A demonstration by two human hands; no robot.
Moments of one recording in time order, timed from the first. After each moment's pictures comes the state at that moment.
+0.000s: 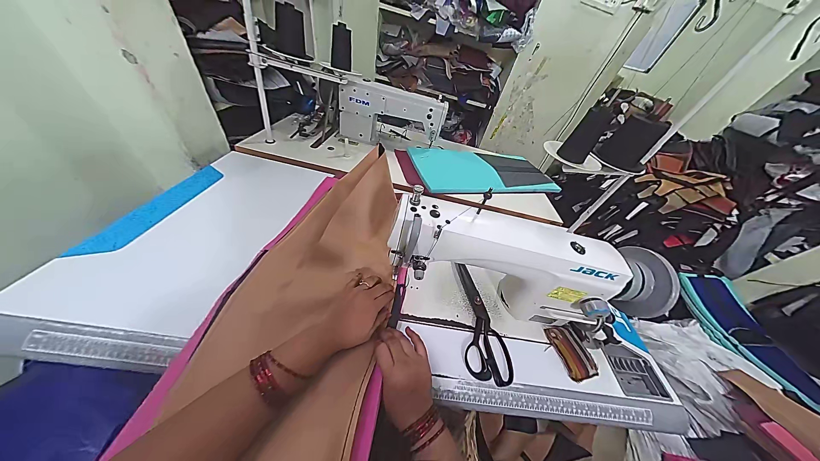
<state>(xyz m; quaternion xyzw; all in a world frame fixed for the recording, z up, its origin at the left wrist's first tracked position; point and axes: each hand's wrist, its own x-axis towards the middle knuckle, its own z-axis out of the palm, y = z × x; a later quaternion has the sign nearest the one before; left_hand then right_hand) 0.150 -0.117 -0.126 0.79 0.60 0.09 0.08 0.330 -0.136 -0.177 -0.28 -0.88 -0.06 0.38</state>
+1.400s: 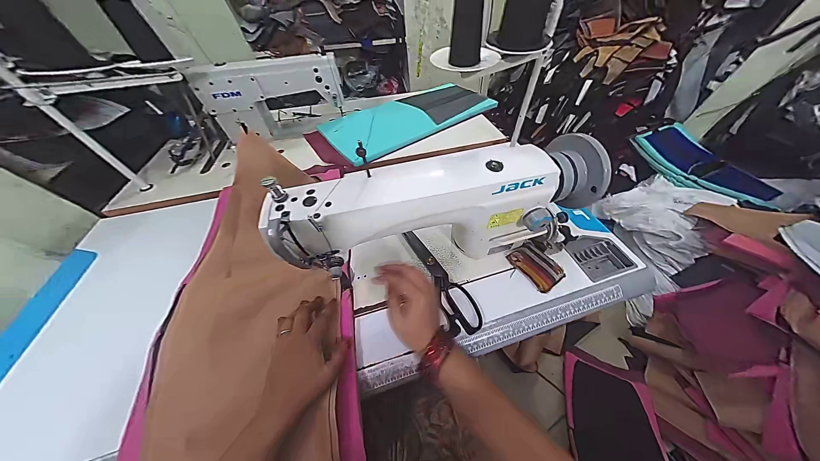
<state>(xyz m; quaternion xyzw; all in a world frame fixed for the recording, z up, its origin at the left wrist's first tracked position) 0.191 -0.146 -0.148 0.69 0.68 0.23 0.01 0.387 -0.064 -0.125 -0.36 -0.73 0.19 0.54</state>
